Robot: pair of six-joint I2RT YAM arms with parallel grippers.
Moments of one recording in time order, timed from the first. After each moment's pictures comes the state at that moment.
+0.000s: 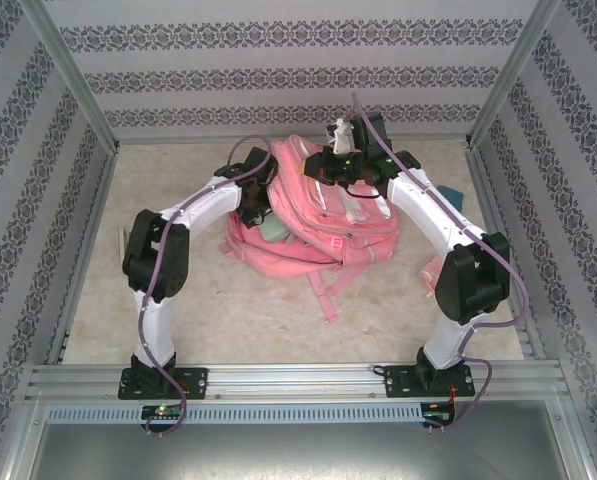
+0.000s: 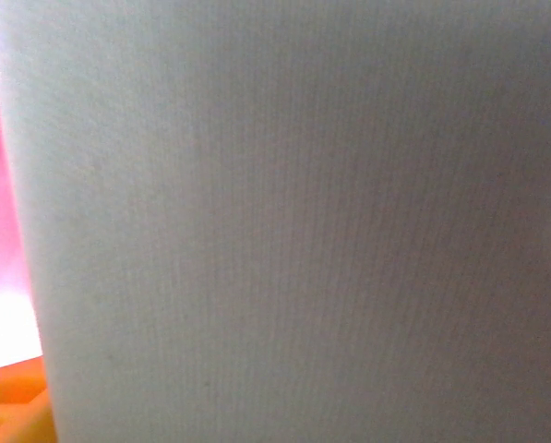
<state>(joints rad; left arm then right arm) -0.42 2.06 1.66 -0.73 0.04 -1.02 0.37 1.76 1.60 -0.48 -0.66 0.66</state>
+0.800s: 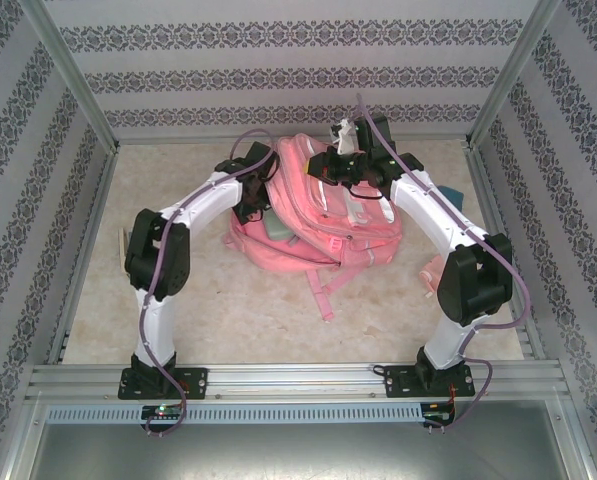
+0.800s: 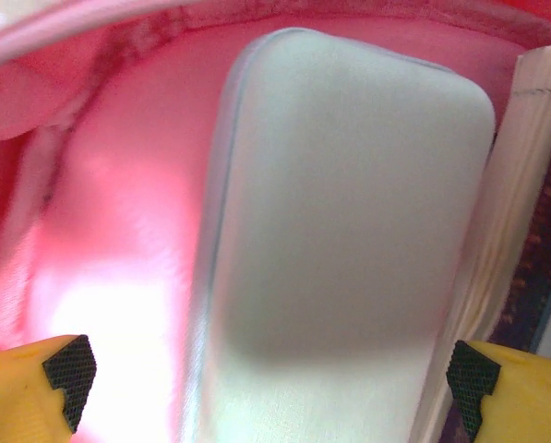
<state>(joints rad) -0.42 2.03 1.69 -0.80 0.00 -0.92 0.36 1.75 1.56 -0.45 -0.66 0.66</state>
